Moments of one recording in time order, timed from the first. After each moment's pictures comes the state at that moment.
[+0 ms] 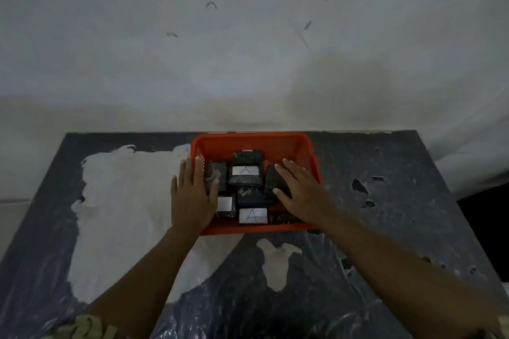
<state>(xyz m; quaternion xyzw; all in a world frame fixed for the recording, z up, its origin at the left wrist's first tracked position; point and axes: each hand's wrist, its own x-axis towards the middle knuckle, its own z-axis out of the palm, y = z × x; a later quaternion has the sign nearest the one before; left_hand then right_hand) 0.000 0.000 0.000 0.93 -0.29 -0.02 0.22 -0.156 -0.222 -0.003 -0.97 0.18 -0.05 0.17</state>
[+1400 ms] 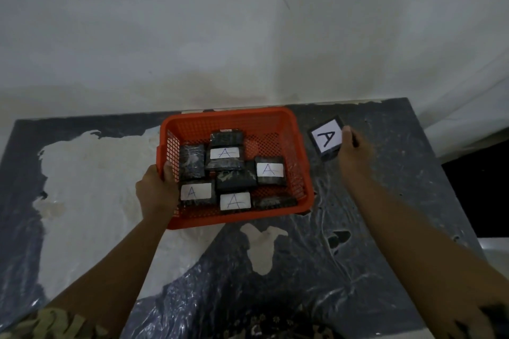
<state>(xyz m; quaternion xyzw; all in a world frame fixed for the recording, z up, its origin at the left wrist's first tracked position) 0.028 -0.004 -0.038 0.94 -0.09 -0.05 0.32 -0.190 -0.330 -0.006 -0.61 0.58 -0.31 0.44</state>
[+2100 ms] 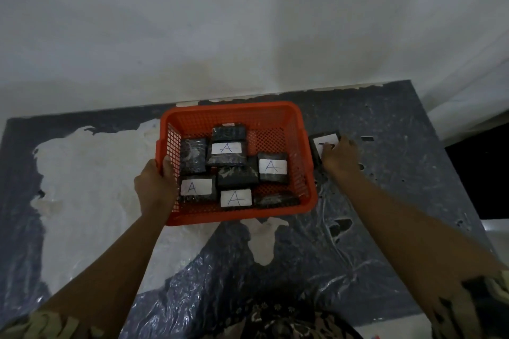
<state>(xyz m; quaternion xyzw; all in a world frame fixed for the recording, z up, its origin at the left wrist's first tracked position) 0.025 -0.005 -0.039 0.95 -0.11 -0.05 0.30 -0.199 -0.317 -0.033 -0.73 0.61 -0.04 0.30</state>
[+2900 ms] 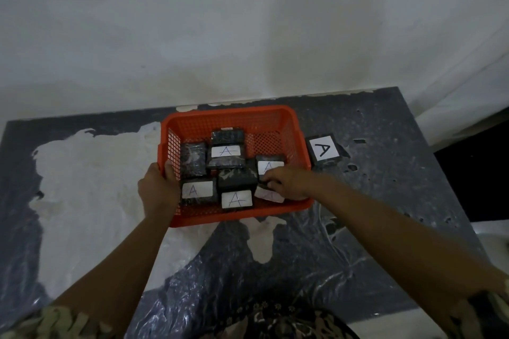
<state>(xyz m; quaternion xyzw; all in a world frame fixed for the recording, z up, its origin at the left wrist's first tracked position) 0.016 -0.001 -0.037 0.94 -0.11 -0.05 0.31 -0.165 -0.240 0.003 -0.90 0.15 0.30 0.27</state>
